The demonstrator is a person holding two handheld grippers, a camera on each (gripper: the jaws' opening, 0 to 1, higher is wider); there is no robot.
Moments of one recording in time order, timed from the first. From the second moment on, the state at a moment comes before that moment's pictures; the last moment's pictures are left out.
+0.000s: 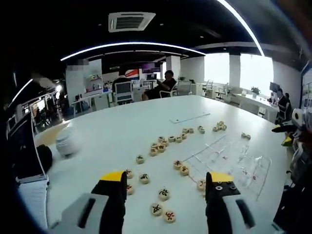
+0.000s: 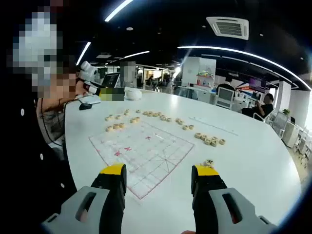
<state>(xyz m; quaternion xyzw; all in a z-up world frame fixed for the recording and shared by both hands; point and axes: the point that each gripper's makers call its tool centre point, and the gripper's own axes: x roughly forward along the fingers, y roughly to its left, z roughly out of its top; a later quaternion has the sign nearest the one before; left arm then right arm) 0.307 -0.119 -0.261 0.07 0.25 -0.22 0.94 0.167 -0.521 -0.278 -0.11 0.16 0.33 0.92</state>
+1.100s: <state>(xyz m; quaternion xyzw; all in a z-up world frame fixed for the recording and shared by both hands) 0.439 -0.170 -0.347 0.17 0.39 -0.26 0.86 0.151 -0.555 -0.280 -0.09 0.17 0.27 0.94</state>
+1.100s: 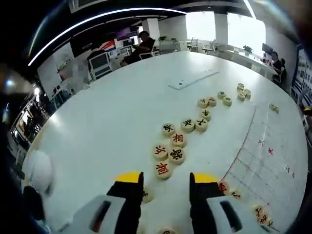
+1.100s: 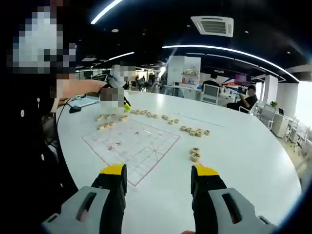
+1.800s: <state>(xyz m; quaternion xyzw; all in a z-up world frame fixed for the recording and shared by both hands) 0.445 -0.166 -0.361 0.16 0.39 -0.23 0.88 0.151 -0.554 -0.279 -0.10 0.17 0.26 0.95</state>
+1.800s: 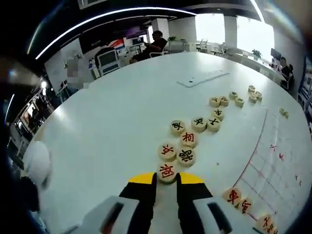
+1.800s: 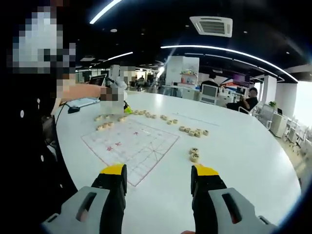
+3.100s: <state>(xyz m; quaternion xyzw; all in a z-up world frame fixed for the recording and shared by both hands) 0.302 -0.207 -0.332 0.03 0.32 -0.11 0.94 0.155 -0.537 -0.271 -0.09 0.13 0.34 0.93</state>
